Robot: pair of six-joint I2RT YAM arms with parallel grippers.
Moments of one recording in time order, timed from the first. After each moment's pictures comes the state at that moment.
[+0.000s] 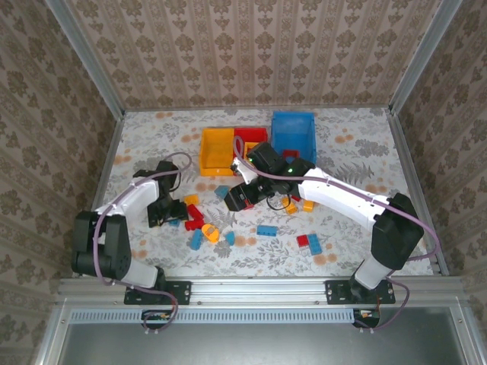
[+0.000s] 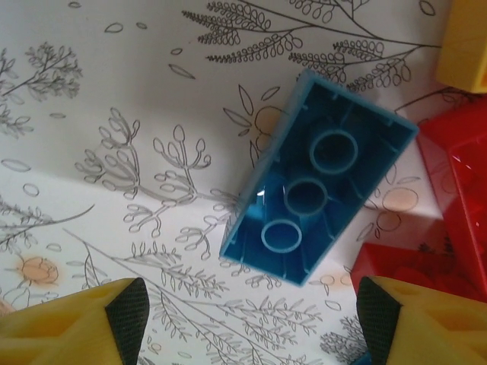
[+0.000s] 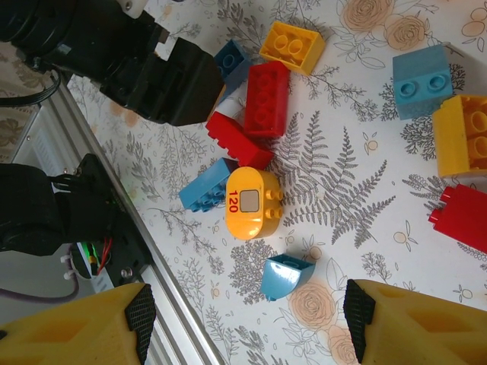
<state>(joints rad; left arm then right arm) -0.21 1.47 0.88 -1.00 -0.04 -0.39 0.78 1.63 1.34 -0.61 -0.43 0.30</state>
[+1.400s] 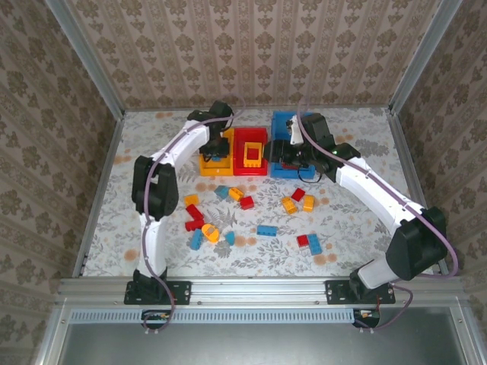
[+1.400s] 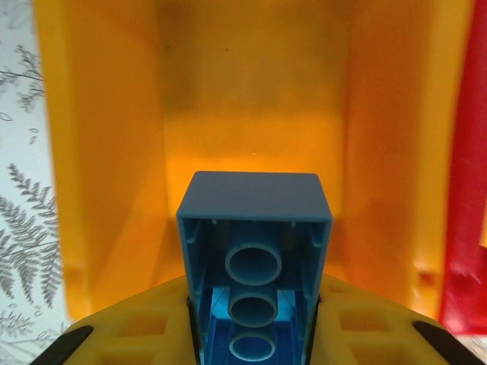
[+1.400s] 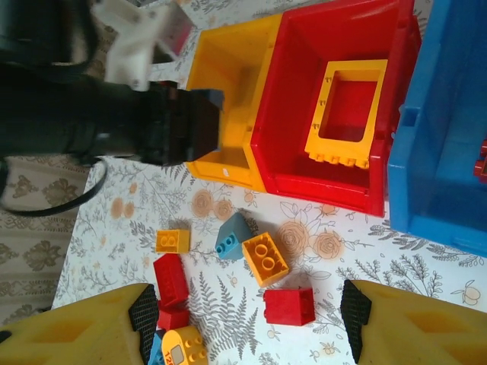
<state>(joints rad) -0.47 2.18 1.94 -1.06 -0.13 -0.39 0.43 1.49 1.28 -0.48 -0.30 0.55</state>
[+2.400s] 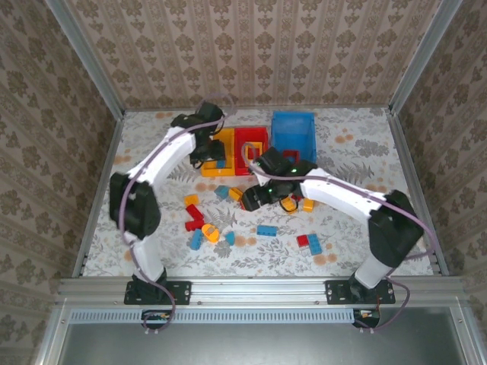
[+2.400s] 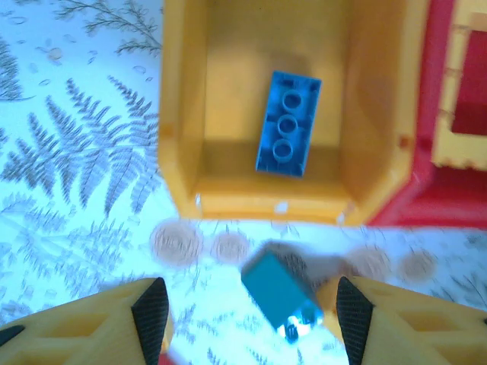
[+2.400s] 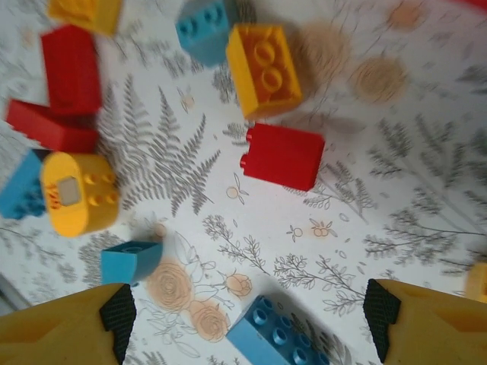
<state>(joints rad) -0.49 1.81 1.66 -1.06 -0.11 -0.51 0.71 1.67 1.25 -0.68 -0.18 0.27</state>
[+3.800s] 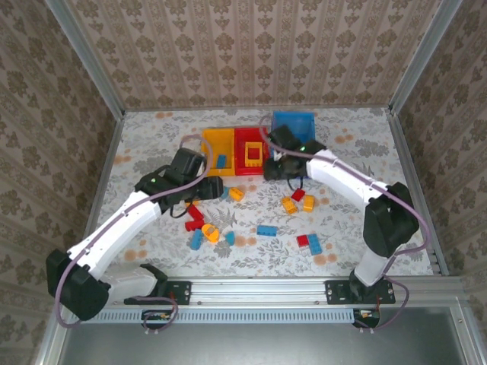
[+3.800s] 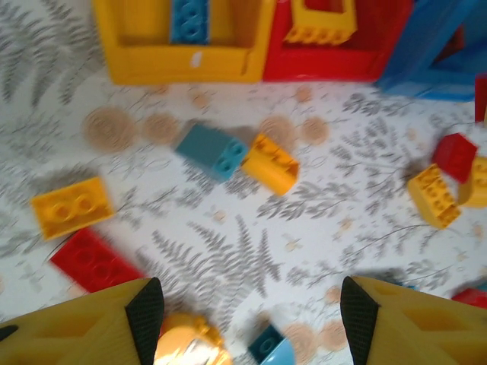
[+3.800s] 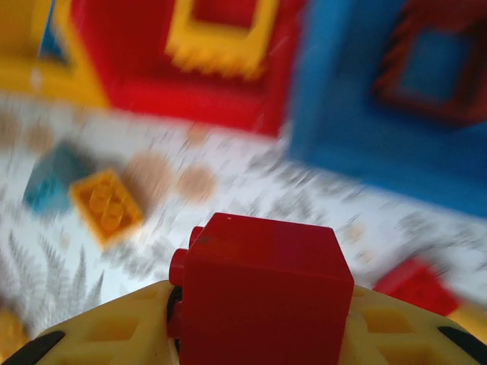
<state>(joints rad) -0.63 1.20 1.05 -0.77 0.01 -0.54 0.53 1.73 1.45 -0.78 0.04 0.42</state>
